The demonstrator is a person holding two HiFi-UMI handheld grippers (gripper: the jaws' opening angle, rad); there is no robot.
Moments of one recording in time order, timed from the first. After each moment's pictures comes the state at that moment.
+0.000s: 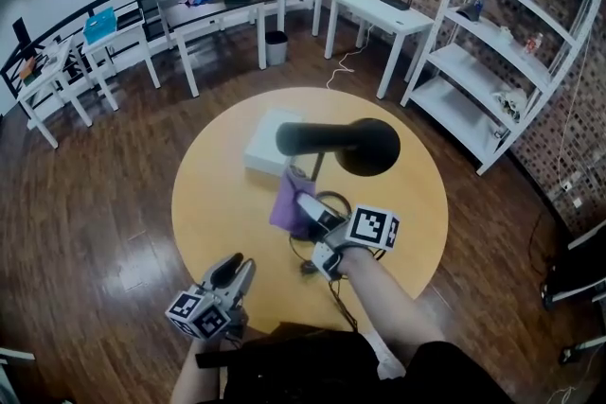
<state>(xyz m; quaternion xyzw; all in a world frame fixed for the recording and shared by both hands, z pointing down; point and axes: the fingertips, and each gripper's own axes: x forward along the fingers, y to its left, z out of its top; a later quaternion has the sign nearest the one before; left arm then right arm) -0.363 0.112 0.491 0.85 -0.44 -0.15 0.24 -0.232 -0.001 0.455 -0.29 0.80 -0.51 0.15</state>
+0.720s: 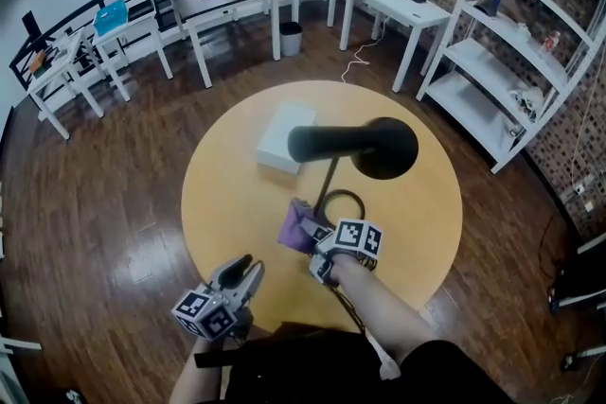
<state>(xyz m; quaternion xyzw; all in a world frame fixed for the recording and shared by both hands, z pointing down) -0.356 0.111 0.508 0.85 -0.45 -0.09 0.25 -0.233 -0.003 0.624 -0.35 0.73 -0.58 0.02</state>
